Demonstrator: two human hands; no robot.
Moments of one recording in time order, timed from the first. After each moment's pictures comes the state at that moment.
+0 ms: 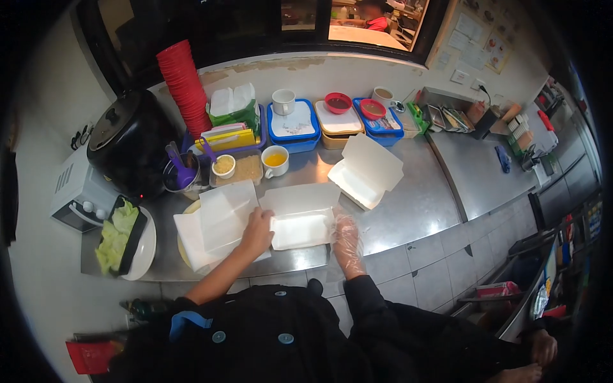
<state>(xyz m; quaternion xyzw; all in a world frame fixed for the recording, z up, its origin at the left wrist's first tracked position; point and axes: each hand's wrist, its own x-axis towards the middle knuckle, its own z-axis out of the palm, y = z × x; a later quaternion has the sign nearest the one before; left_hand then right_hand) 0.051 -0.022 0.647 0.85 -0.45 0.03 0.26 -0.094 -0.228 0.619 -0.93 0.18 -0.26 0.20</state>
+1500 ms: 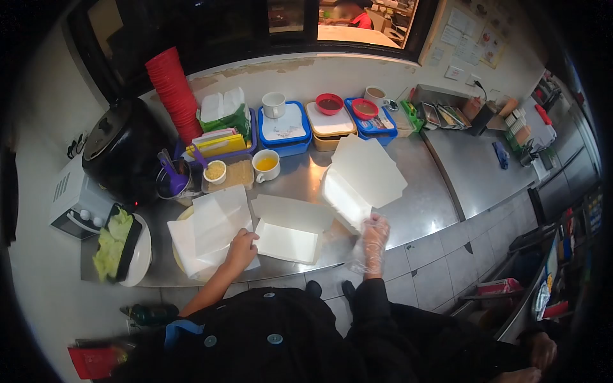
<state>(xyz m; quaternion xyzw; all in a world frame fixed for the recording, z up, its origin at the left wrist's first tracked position) 0.045 0.012 0.628 0.88 -0.34 -0.11 0.33 -0.134 -0.320 0.596 -0.75 0.47 -0.35 0.31</state>
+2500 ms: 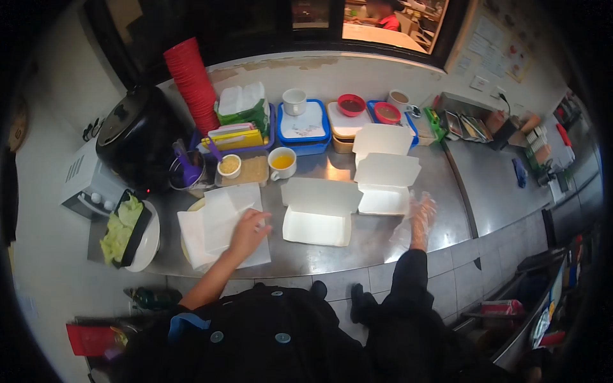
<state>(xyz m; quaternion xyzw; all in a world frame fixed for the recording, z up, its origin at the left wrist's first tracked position) 0.060 -0.007 0.668 0.84 -0.35 -0.03 0.42 -0.125 -0.436 0.643 -0.84 0.47 -0.27 0.04</state>
